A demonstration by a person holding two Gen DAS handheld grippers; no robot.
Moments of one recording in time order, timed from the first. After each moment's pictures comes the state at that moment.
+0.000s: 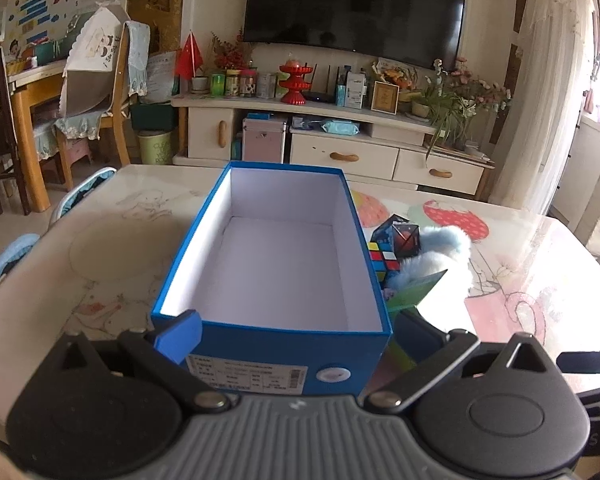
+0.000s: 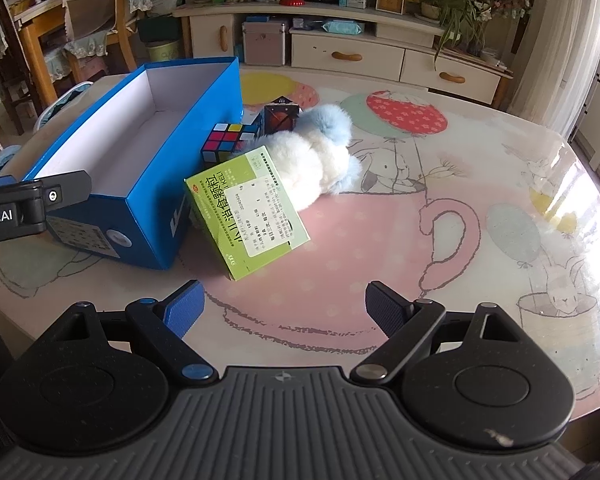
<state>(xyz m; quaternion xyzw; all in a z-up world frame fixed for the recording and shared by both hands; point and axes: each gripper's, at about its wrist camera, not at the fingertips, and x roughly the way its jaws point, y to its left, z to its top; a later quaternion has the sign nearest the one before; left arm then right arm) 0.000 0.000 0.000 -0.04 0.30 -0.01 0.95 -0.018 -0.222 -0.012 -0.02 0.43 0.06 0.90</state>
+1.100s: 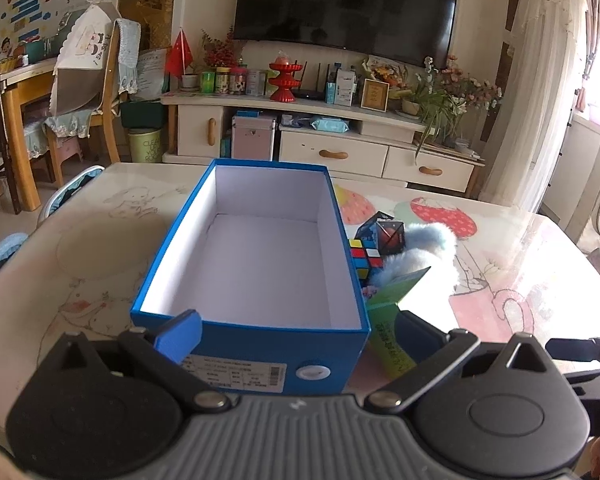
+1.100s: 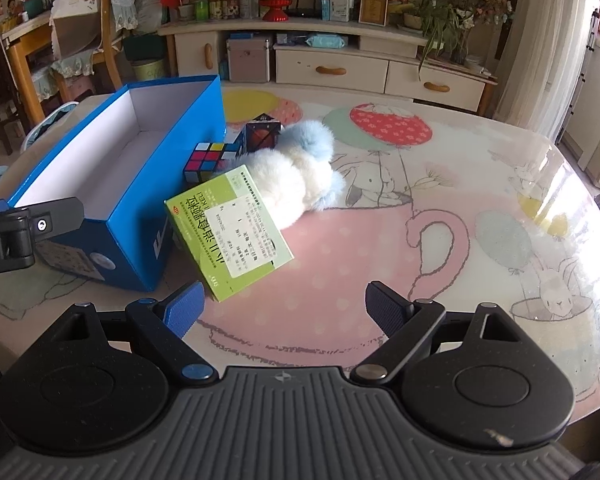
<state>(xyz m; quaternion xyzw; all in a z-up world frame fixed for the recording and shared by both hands) 0.001 0.003 0.001 -0.04 0.31 -0.03 0.95 -0.014 -0.228 -0.014 -0.01 0.41 0.04 0.91</state>
